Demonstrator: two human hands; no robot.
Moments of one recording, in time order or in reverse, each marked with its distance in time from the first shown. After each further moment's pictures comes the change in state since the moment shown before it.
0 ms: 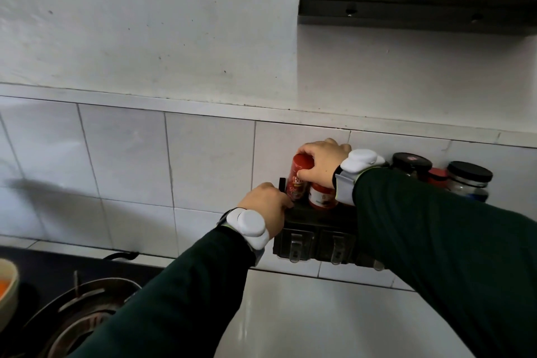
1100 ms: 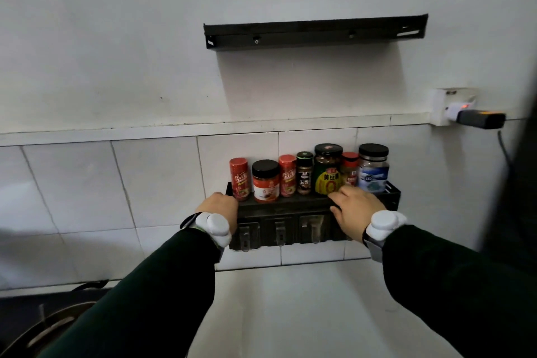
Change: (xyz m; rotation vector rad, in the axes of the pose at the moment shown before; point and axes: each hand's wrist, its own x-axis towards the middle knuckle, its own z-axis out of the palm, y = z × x) left_hand -0.006 0.039 -0.003 0.387 -0.124 -0.141; right_hand -0.166 0.129 0.022 -0.141 0.045 0.163
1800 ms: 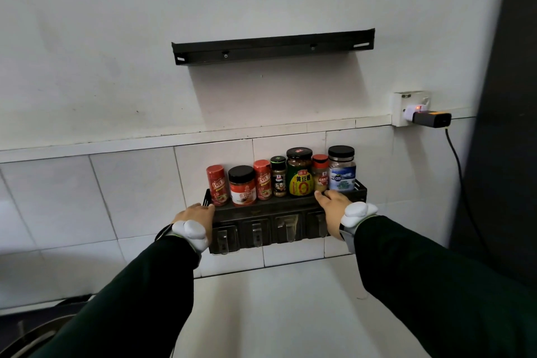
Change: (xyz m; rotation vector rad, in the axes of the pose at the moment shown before) left_hand -0.011 0.004 0.001 0.033 -0.051 0.017; right_hand 0.001 0.025 0.002 -0.001 -0.330 0.126
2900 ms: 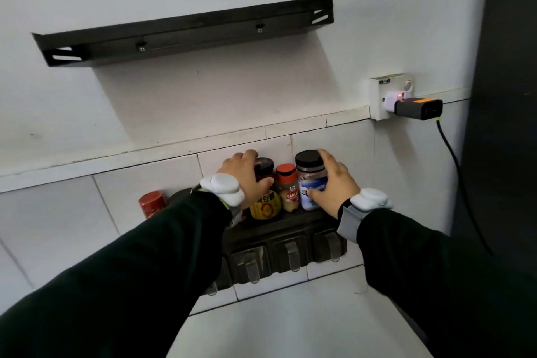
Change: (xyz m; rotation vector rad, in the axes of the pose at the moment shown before) left_hand 0.119 0.170 -0.077 -0.338 0.297 0.193; right_hand 0.060 0.081 -0.013 0.793 0.512 0.117
